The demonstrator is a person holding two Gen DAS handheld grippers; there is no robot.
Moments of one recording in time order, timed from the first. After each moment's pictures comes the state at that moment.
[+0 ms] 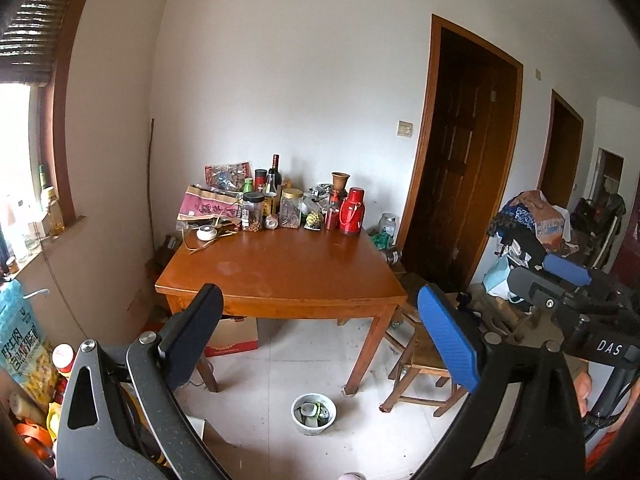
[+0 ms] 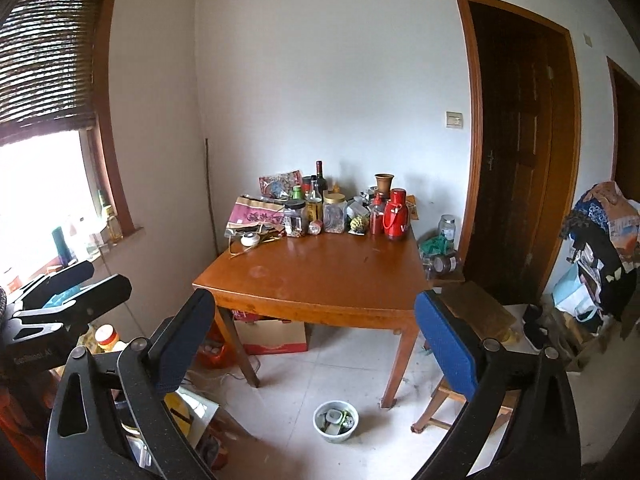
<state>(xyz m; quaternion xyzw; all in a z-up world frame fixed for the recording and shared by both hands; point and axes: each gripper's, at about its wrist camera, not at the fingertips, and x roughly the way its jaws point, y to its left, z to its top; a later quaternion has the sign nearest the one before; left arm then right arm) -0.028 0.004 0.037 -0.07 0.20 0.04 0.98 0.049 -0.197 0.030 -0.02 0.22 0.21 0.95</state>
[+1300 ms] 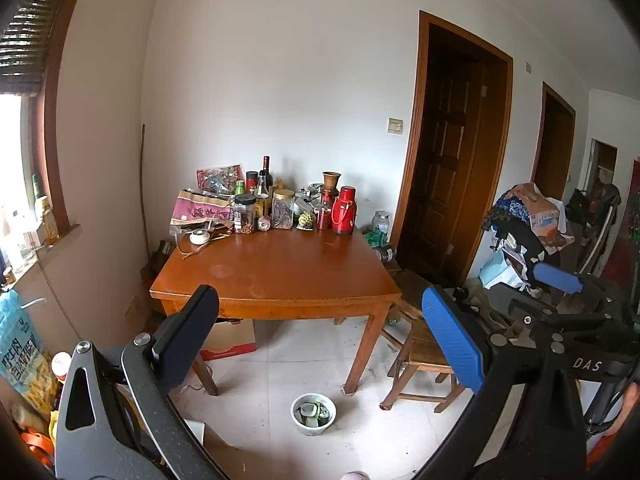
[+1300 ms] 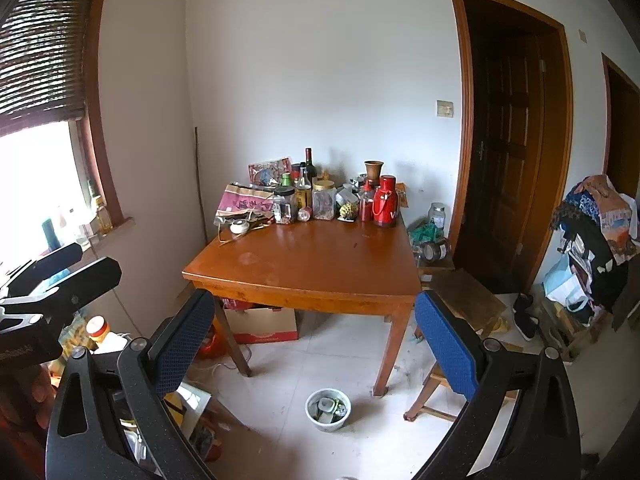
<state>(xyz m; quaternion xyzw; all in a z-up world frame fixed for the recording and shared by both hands) -0.033 -0.004 0.037 -0.06 0.20 0.02 0.98 0.044 -0.204 0.028 -0.02 0.24 0.20 0.95</state>
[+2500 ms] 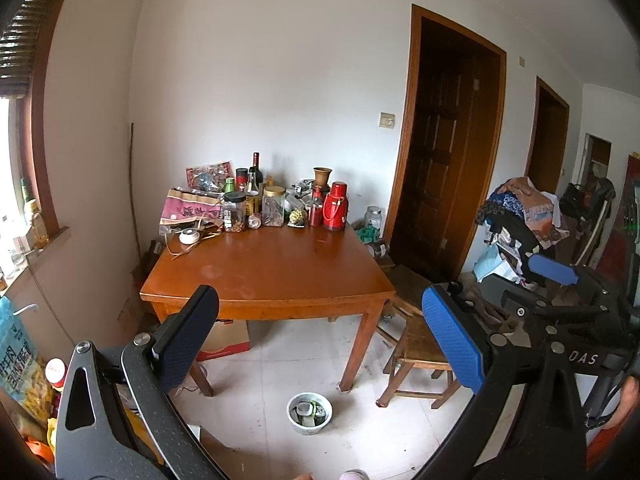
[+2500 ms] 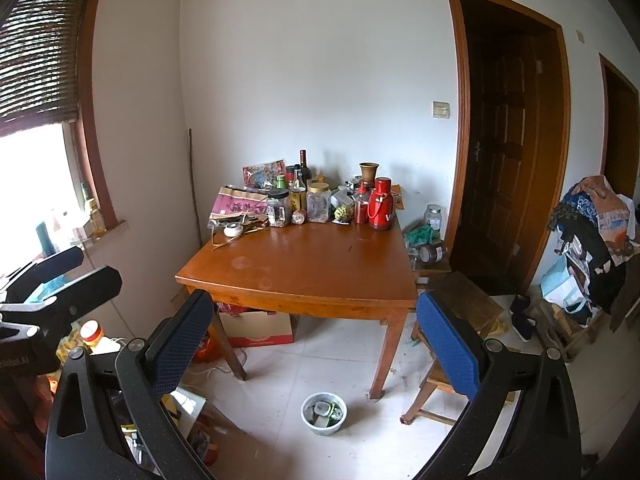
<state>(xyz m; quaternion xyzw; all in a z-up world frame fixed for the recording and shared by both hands) -0.022 -0.014 0.038 -0.05 0.21 0.01 0.98 0.057 -0.203 0.026 -0.02 0.24 0.19 0.95</state>
